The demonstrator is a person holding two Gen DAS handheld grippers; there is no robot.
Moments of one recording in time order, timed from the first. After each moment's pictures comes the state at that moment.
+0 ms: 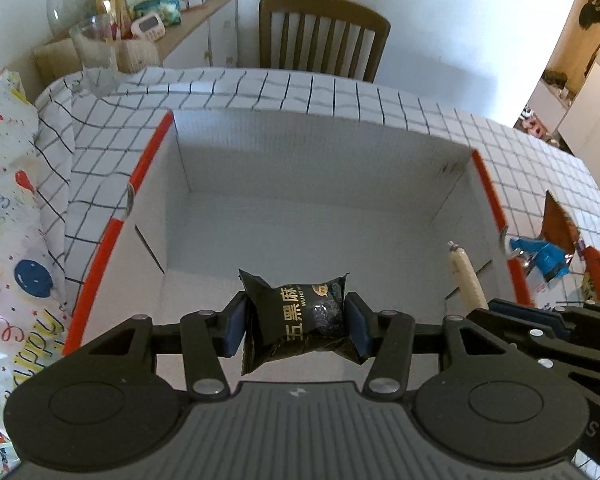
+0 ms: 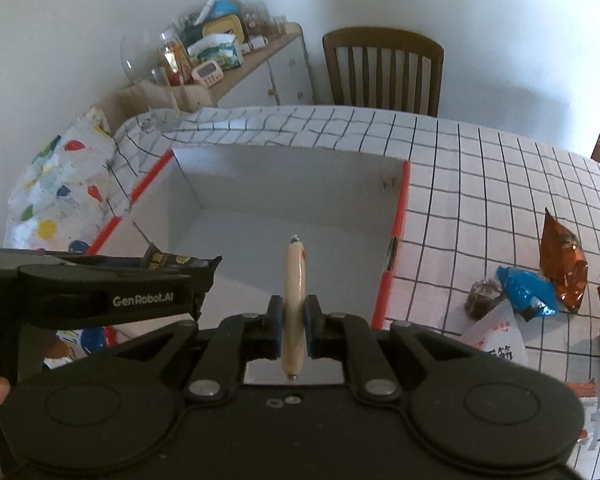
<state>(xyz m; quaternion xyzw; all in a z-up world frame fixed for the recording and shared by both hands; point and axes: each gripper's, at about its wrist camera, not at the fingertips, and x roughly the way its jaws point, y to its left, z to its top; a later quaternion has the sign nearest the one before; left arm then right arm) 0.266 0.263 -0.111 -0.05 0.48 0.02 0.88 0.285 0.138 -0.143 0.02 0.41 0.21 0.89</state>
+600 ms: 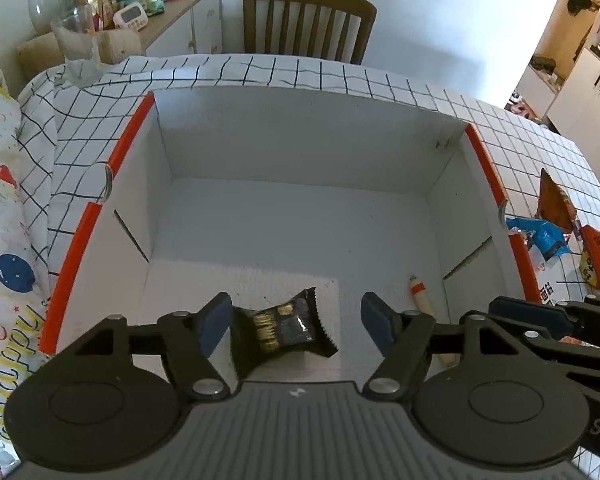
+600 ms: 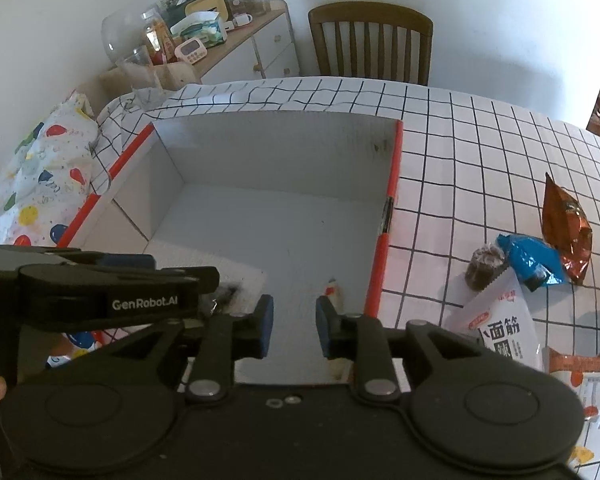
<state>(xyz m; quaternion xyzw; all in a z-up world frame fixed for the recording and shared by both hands) 0.265 0.262 -0.123 -0.05 0.49 -0.01 0.87 0.287 0.138 -0.160 0.03 0.44 0.19 0.88</state>
